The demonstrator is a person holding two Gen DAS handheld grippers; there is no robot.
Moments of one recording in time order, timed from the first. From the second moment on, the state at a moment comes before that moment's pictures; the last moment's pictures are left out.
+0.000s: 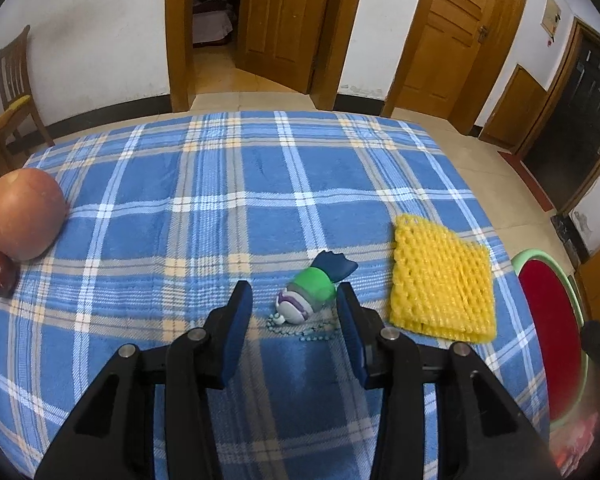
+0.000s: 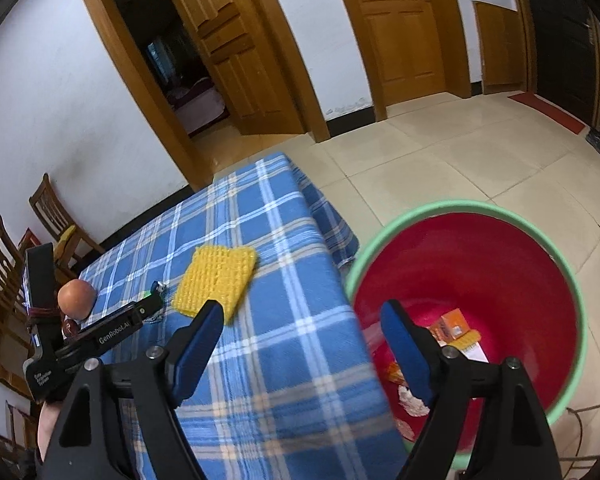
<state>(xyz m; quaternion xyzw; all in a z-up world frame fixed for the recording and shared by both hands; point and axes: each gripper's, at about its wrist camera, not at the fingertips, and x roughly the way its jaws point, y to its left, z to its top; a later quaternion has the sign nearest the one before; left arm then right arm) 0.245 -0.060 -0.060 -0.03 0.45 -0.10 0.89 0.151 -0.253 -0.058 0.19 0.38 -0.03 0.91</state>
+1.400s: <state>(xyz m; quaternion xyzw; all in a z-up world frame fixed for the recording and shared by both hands) 0.239 -0.031 -0.060 -0.09 0.44 -0.09 0.89 0.230 -0.156 -0.094 0.07 0.40 0.00 0.91</state>
